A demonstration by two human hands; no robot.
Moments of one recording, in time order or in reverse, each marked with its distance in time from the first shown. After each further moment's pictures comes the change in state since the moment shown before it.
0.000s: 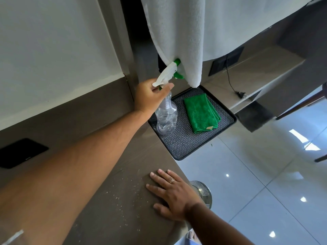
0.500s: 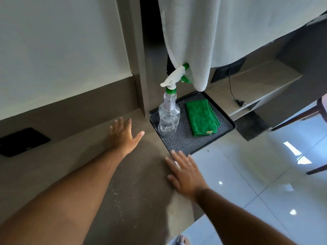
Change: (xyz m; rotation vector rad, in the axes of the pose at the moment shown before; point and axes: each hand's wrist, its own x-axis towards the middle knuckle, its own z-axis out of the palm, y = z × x) left_hand -0.097 -0.116 -0.081 1.063 -0.315 -0.372; right_hand 0.003 0.048 -0.021 -0.014 0.148 0.227
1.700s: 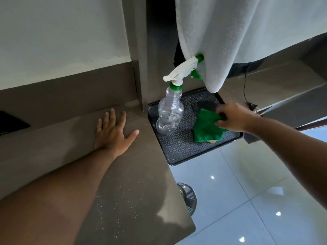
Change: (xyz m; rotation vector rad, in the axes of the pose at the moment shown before) left_hand 0.010 -0.014 0.040 0.142 0.102 -0.074; right_hand 0.134 0.163 -0.169 -0.098 -0.312 0.150
